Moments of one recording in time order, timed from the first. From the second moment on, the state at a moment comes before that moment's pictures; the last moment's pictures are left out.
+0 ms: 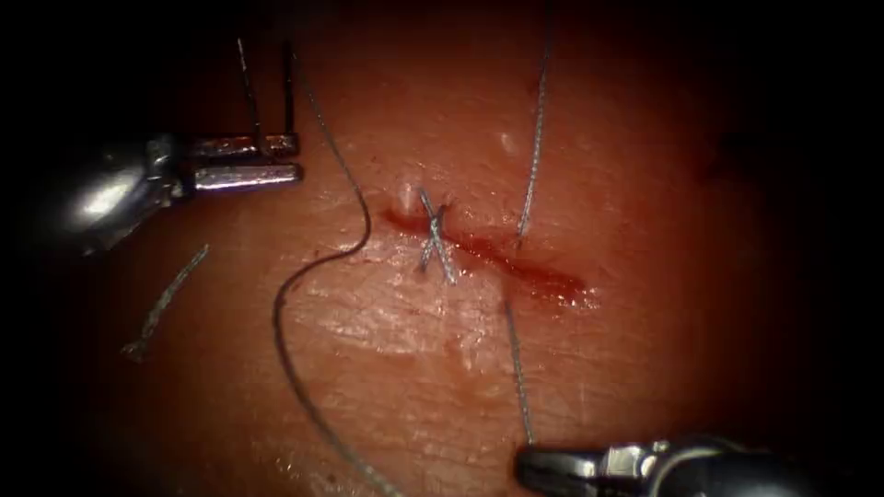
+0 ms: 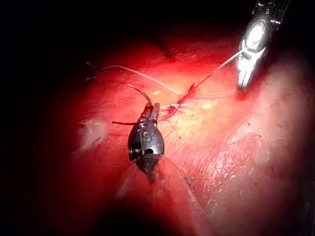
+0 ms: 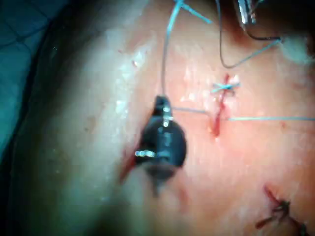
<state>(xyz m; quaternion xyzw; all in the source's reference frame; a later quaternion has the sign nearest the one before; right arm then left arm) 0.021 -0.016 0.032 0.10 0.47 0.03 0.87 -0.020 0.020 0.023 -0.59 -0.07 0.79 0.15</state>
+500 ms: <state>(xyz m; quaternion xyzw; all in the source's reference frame) 0.025 -0.021 0.030 0.20 0.50 -0.02 0.85 -0.019 0.020 0.023 -0.59 -0.08 0.79 0.15</state>
